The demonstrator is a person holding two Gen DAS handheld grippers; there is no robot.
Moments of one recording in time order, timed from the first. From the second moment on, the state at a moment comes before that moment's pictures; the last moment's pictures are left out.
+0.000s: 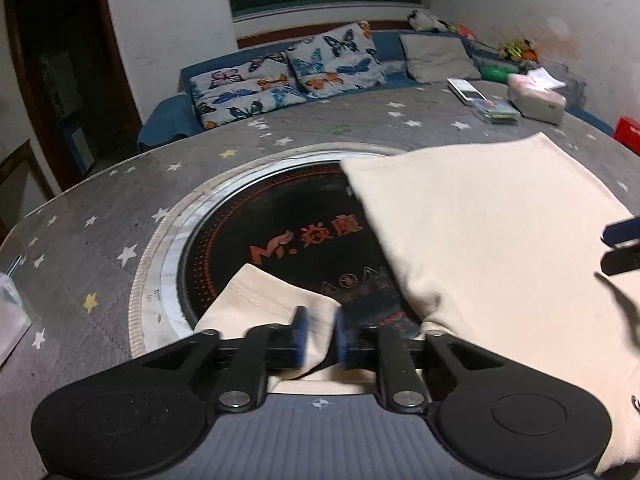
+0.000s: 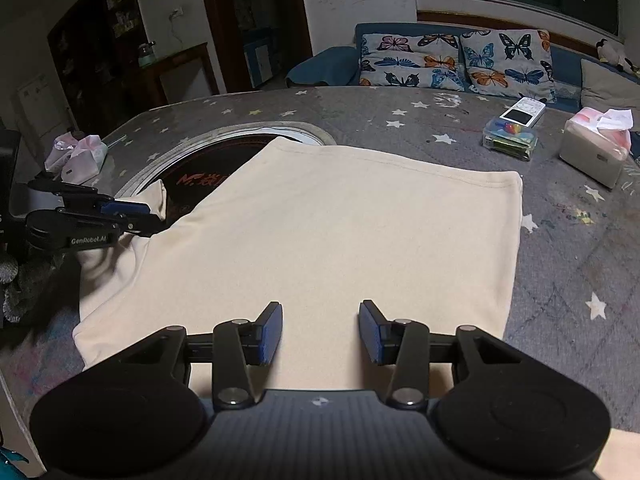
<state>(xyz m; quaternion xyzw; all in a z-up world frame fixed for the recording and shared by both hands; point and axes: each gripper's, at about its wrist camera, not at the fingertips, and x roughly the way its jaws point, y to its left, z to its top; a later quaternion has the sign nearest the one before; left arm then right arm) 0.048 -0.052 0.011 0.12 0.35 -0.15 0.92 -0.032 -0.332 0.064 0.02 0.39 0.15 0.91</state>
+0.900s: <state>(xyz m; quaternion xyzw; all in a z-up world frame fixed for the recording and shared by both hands) 0.005 0.114 0.032 -0.11 0.29 0.03 0.95 -0.060 -0.237 0.090 -0.09 0.38 0.29 0.87</state>
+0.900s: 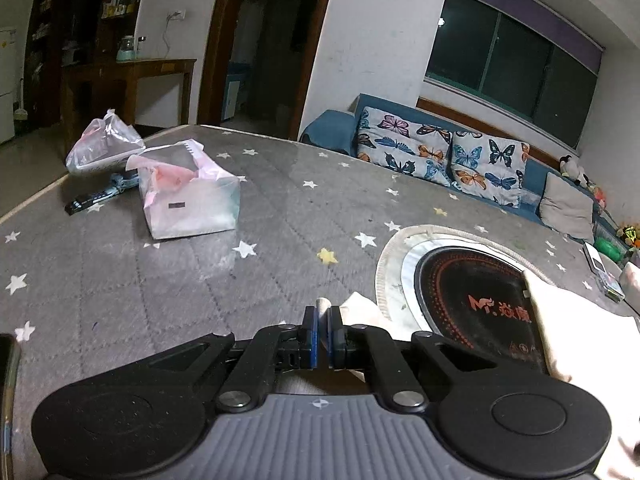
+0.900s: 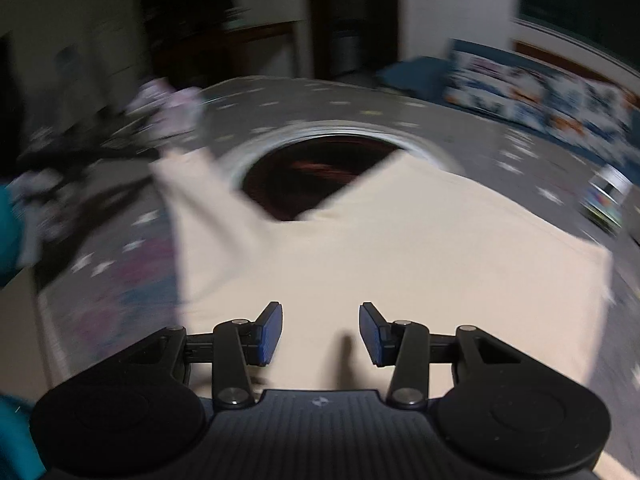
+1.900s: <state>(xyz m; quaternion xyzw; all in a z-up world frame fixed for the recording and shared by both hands) -0.022 0.142 0.030 -0.13 0.31 0.10 0.94 -0.086 -0.166 0.079 -0.17 0.38 0.41 0.81</state>
